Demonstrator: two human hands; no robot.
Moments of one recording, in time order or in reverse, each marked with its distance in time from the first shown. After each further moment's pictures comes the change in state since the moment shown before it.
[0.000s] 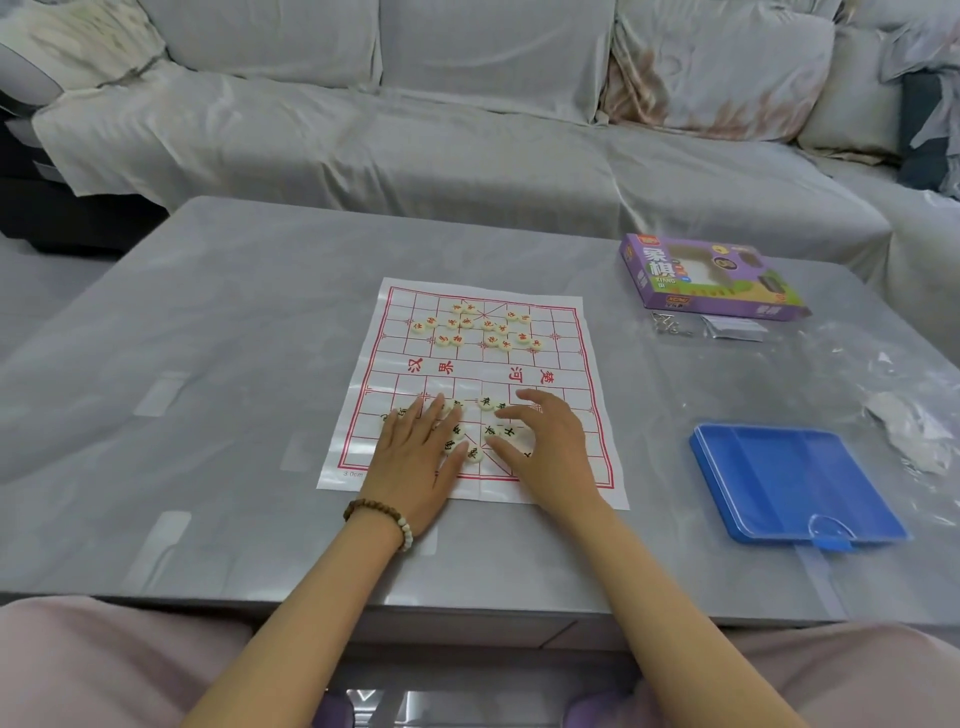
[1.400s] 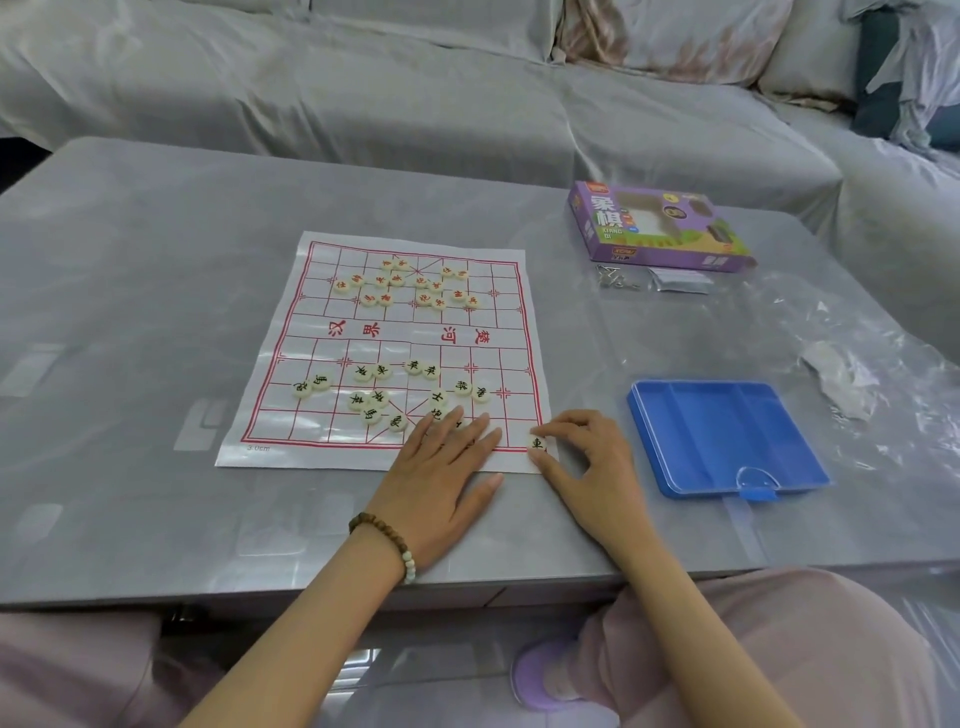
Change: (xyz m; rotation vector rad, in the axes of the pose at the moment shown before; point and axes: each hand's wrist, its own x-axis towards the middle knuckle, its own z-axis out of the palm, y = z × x) left_hand -0.025 0.085 0.016 -0.037 -0.108 0.280; right_hand -0.064 0.080 -0.067 -0.005 0.028 0.064
